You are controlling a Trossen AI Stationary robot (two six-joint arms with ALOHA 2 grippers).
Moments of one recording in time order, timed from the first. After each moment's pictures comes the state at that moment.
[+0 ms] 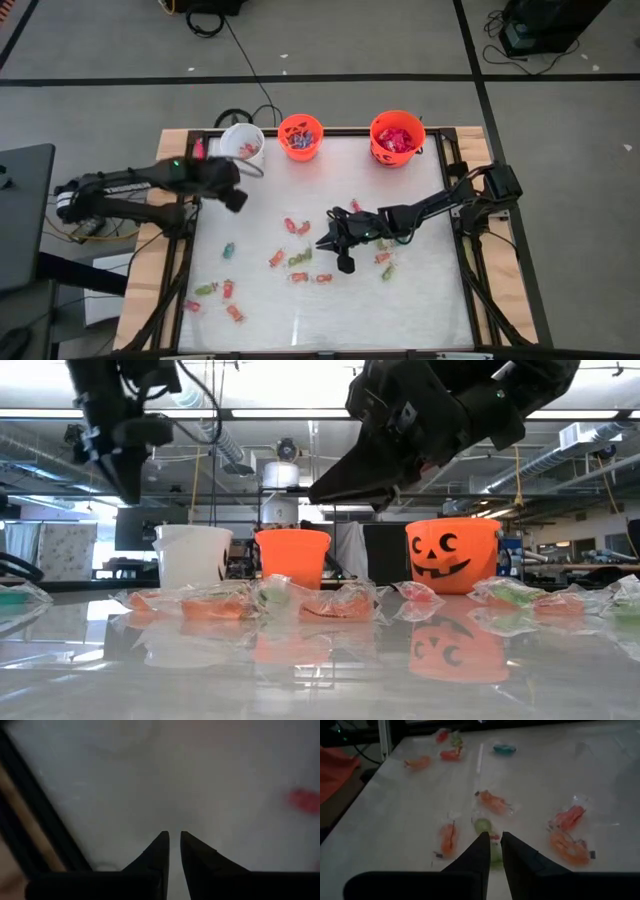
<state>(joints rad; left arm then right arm) 0.26 0.96 0.85 -1.15 -0.27 -0.72 0.16 1.74 0.86 0.39 0.01 0.18</state>
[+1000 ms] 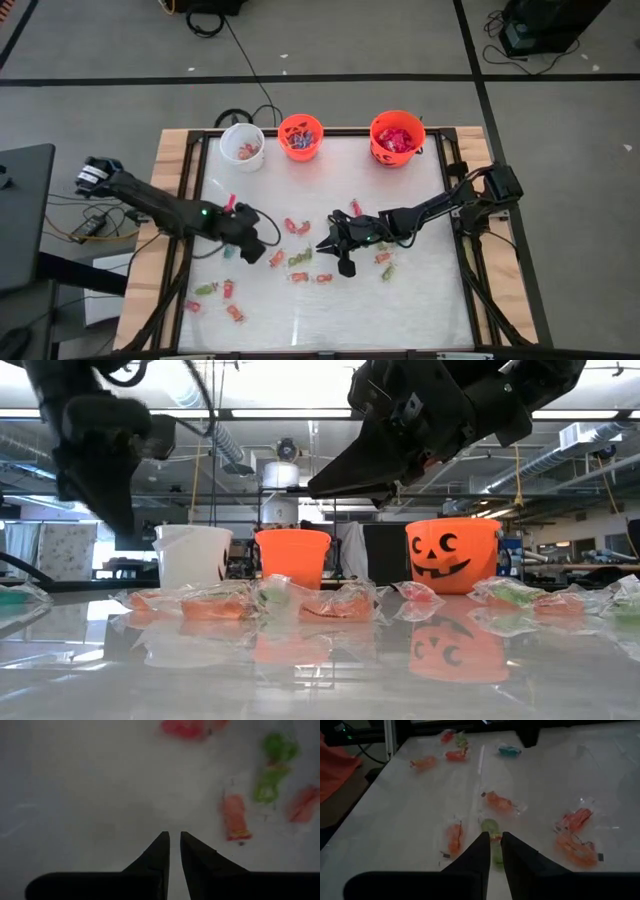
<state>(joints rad) -0.32 1.19 0.71 -0.72 -0.25 -1.05 0.19 1.74 0.86 0.40 0.04 0.18</state>
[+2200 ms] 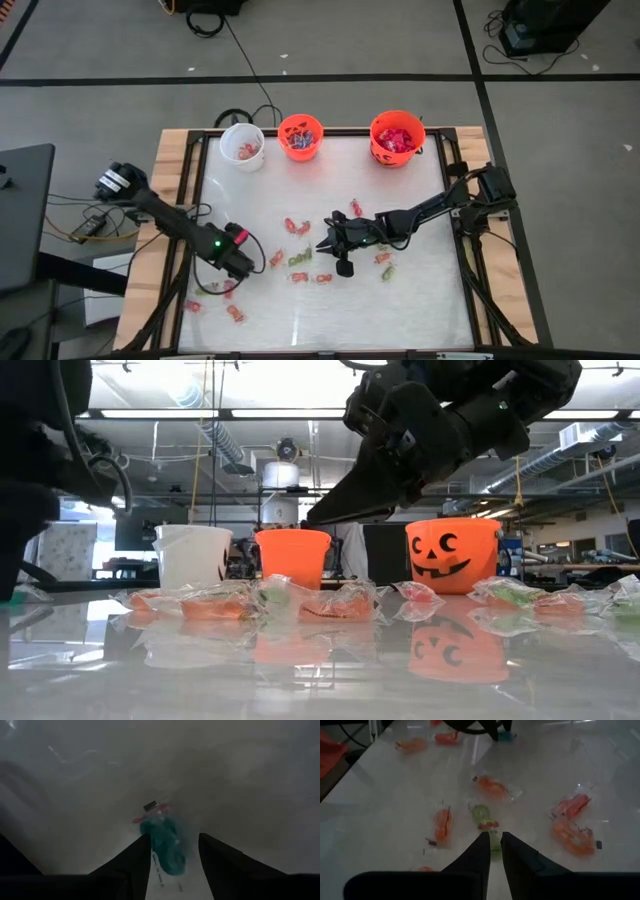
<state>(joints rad) -0.54 1.44 0.71 -0.94 -0.13 -1.36 0.19 1.80 0.86 0.41 0.06 0.15</state>
